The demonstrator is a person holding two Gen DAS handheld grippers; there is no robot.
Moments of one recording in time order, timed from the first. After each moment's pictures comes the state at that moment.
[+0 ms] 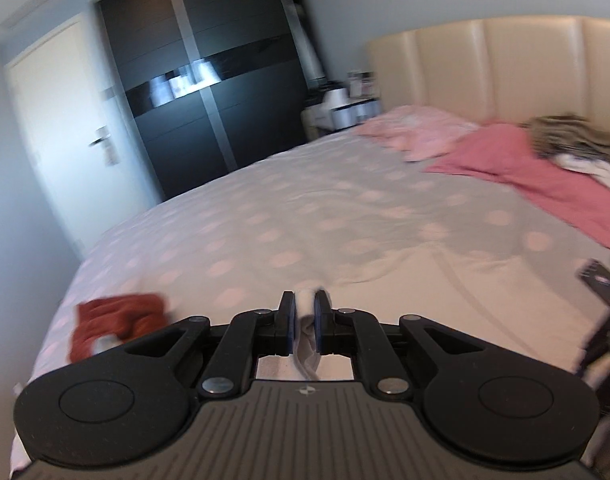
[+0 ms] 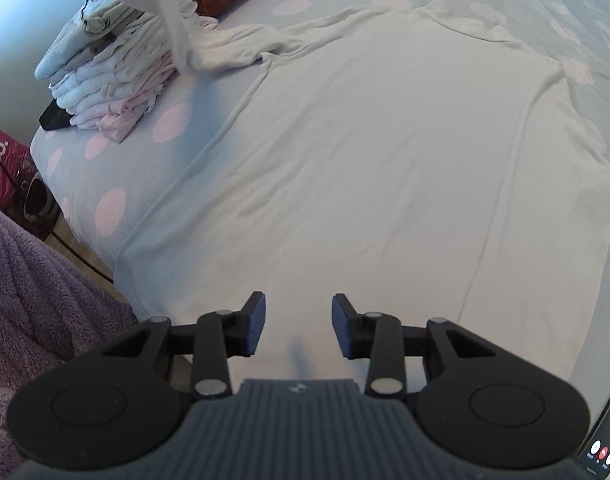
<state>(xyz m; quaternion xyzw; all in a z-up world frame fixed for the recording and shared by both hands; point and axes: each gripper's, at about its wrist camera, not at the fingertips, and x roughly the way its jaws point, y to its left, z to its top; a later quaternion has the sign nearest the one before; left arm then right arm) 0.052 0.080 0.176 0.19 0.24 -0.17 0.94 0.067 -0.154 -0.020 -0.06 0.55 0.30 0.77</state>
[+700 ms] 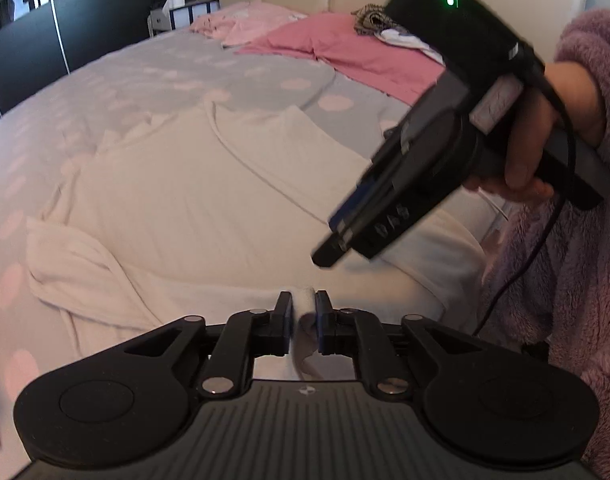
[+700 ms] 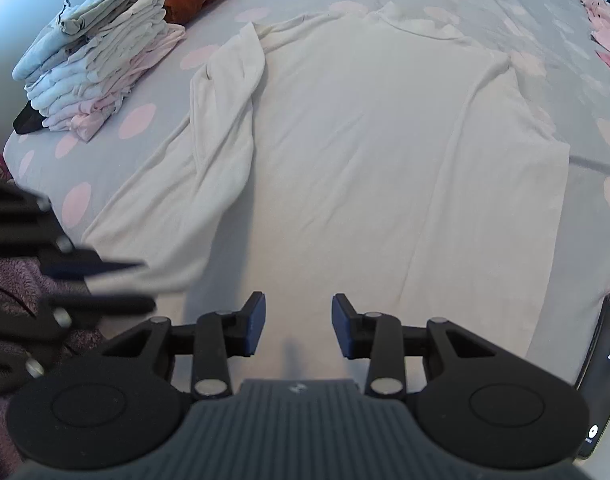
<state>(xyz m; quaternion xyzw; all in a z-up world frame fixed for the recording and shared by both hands) -0.022 -0.007 0.009 0.14 0.41 -0.33 0.84 0.054 -0.181 -0.020 -0.07 0.53 0.27 0.80</state>
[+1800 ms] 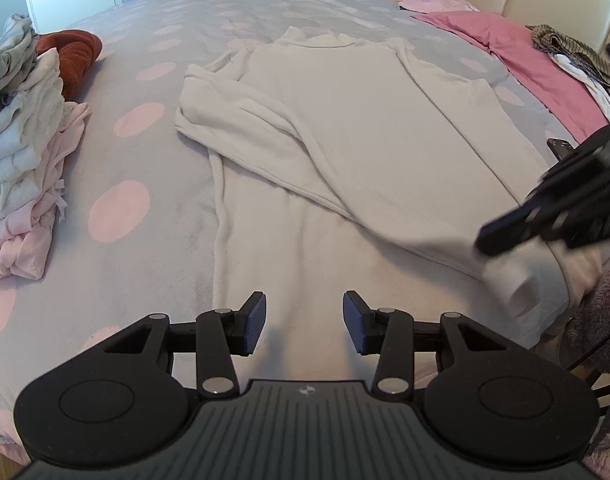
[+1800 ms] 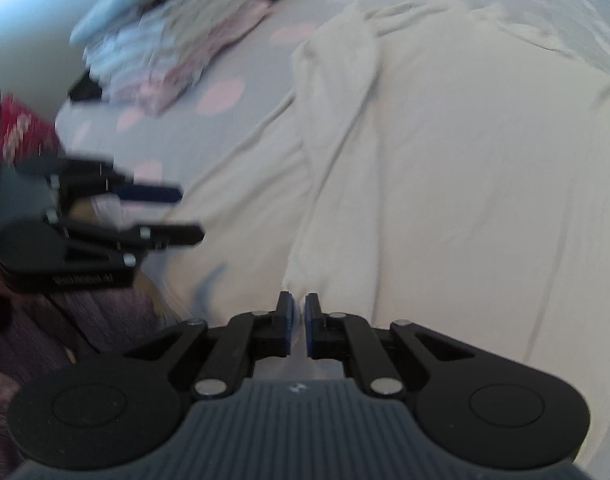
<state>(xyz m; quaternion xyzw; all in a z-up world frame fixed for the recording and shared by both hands) -0.004 0.104 -0.026 0.05 0.48 -0.12 0.87 0.044 -0.132 -0.027 -0.04 0.53 0.33 0.78</state>
